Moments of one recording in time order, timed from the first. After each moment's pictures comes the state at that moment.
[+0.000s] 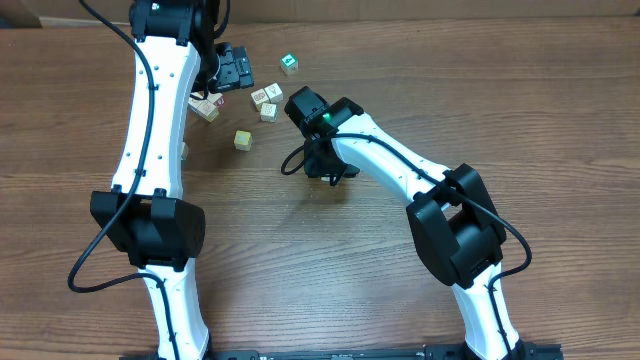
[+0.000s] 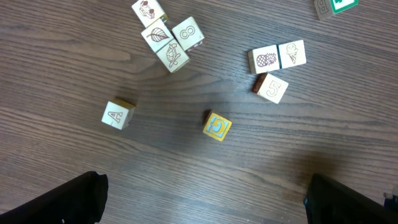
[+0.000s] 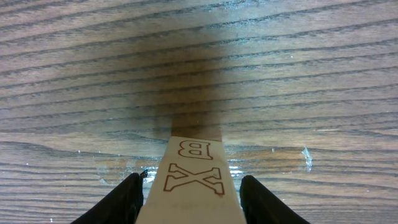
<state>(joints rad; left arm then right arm) -0.13 2.19 2.40 -1.52 -0.12 -0.39 0.65 2.23 1.80 -1.02 0.10 0.65</state>
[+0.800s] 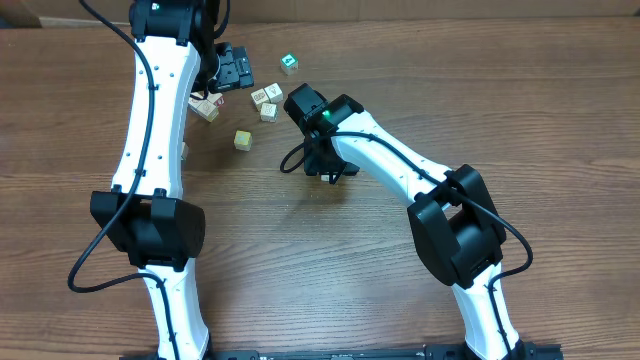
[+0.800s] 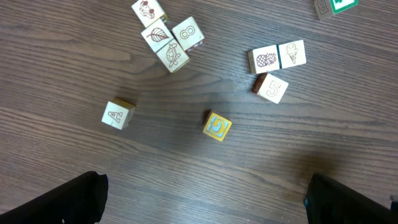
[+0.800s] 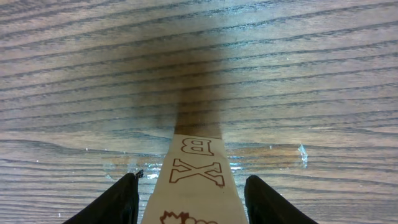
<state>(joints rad) -0.13 2.19 2.40 -1.52 -0.12 -0.39 0.65 2.23 1.83 -1.04 0.10 0.66</state>
